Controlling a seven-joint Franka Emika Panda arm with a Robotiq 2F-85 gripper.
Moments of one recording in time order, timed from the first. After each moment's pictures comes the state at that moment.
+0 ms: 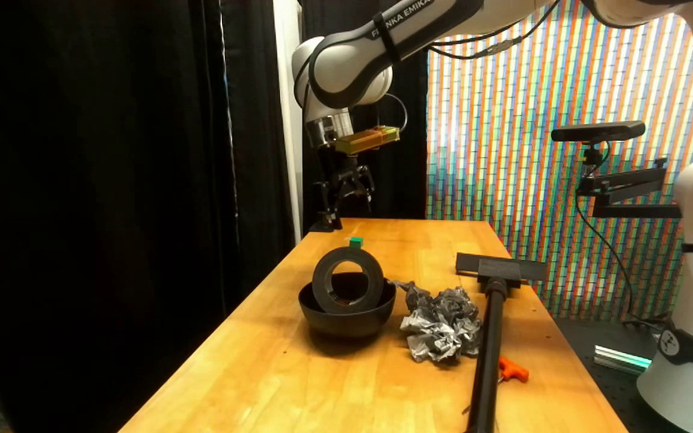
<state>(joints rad) -0.05 0.29 -0.11 -1.71 -0.06 1.80 0.35</state>
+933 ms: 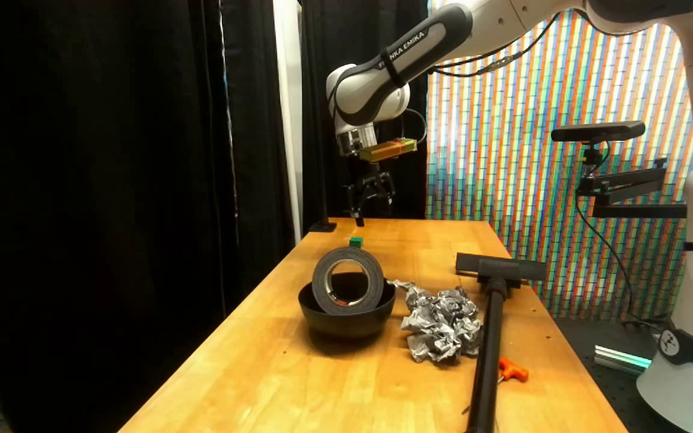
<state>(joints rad) -0.18 0.32 -0.17 -1.73 -0.02 1.86 0.26</state>
